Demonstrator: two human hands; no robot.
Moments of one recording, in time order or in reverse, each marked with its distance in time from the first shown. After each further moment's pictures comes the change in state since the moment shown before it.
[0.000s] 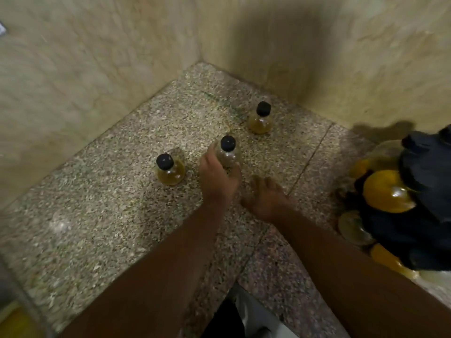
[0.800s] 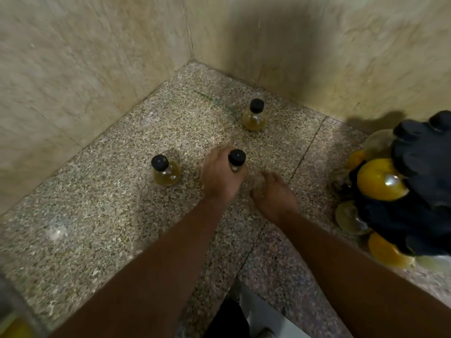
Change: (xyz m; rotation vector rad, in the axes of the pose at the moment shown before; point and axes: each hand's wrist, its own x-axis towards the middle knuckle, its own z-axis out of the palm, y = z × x) left_hand 0.003 0.014 -0.001 0.100 -0.148 0.130; right_hand -0.010 0.017 0.005 0.133 0.242 -0.027
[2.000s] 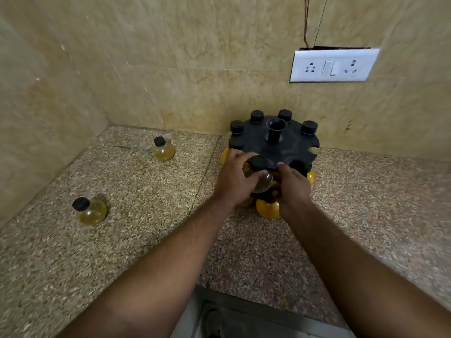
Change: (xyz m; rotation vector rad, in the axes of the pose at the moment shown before) left_hand -0.152 0.249 0.051 -0.261 -0.334 0.520; right_hand -0.179 0.156 -0.170 1.517 0.629 0.430
